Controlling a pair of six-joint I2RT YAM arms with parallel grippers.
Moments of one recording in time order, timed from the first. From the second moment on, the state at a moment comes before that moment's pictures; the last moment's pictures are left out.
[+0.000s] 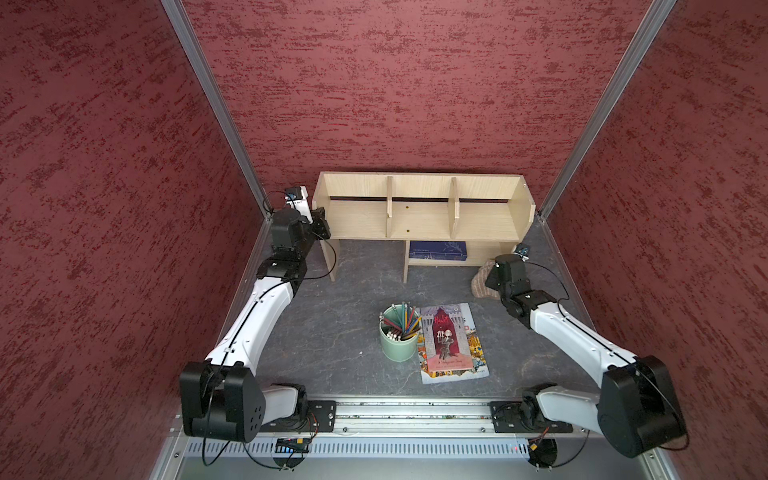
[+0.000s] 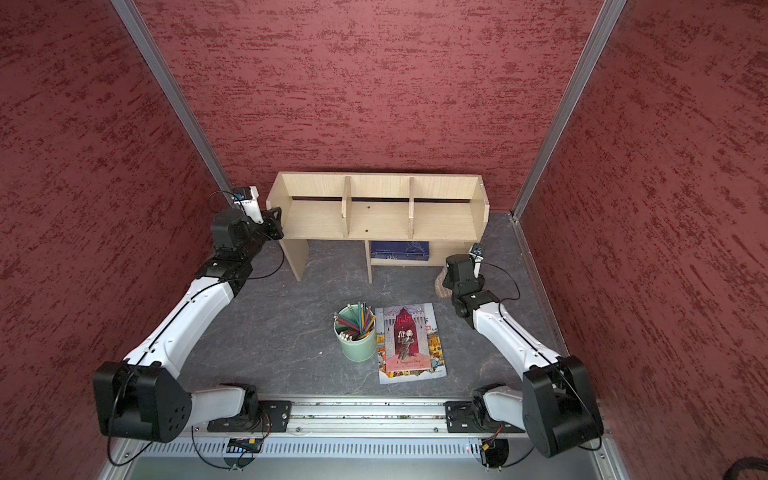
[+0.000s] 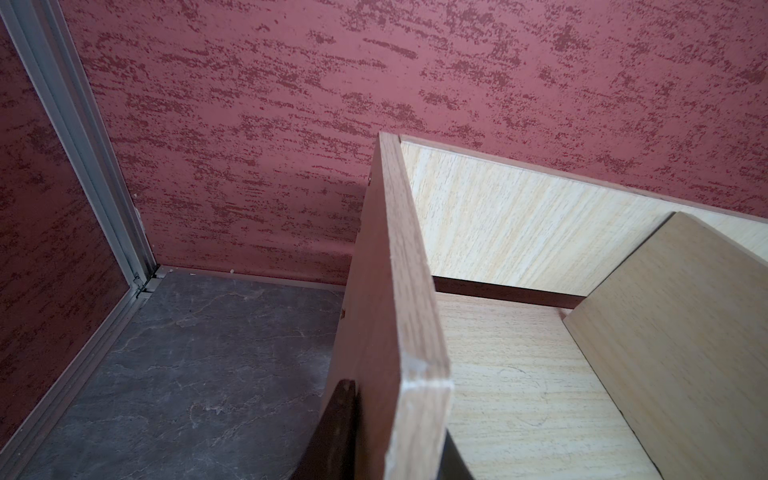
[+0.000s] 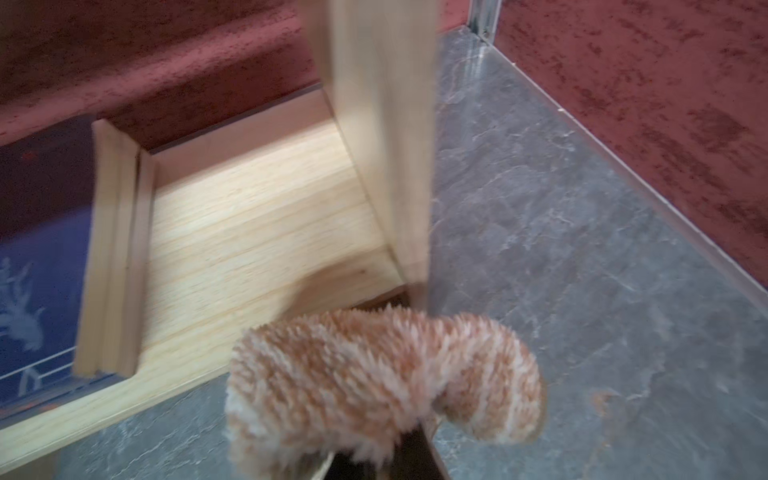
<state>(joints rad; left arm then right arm) -0.09 1.29 1.07 0.02 0.03 -0.24 0.25 1.24 0.73 -0.19 0.45 0.53</state>
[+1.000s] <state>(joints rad) -0.09 1.29 1.07 0.02 0.03 -0.24 0.39 1.38 1.42 -0.56 0.26 0.39</state>
